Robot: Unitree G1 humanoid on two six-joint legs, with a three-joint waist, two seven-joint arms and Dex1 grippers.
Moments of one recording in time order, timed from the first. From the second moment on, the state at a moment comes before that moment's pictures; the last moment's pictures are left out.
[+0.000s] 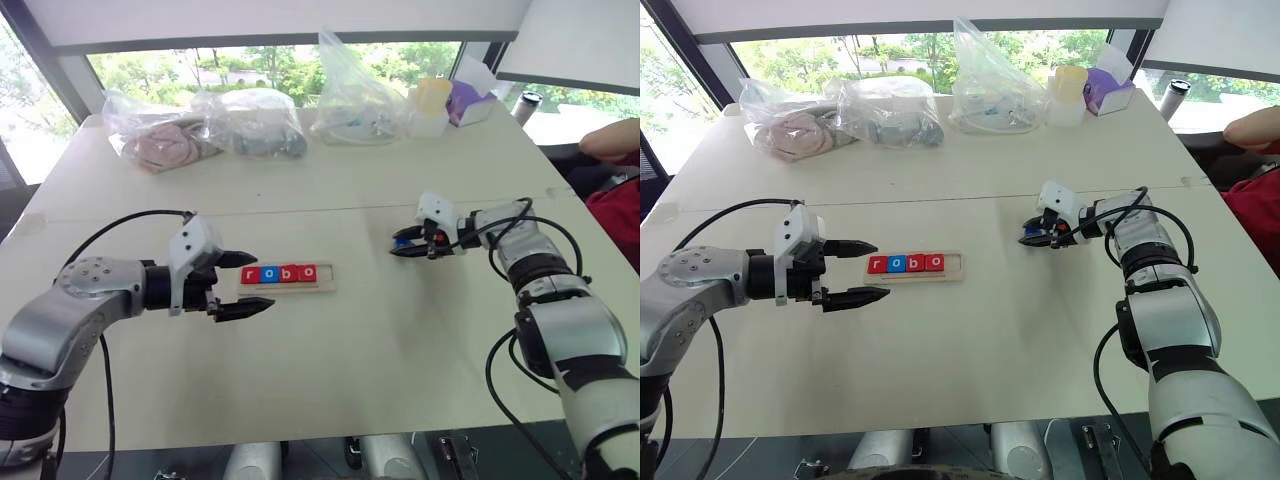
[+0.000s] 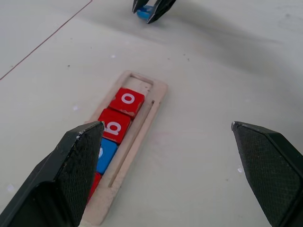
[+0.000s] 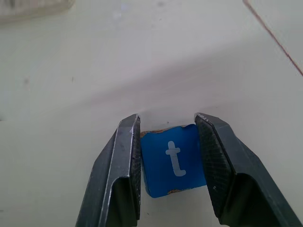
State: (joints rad) left arm -0.28 0.88 0.06 -0.43 -0.62 0.75 -0.97; right arm -1.02 -0.56 0.10 1.17 -0.05 -0.15 1.26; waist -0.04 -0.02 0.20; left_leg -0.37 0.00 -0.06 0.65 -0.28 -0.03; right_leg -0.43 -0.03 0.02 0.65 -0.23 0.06
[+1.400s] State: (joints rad) left arm -0.35 0.86 -0.02 -0.36 -0.59 0.69 -1.08; right arm -0.47 -0.52 -0.14 -0.51 0.21 1.16 0.69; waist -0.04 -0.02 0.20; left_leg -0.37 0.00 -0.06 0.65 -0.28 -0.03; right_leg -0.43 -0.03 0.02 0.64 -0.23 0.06
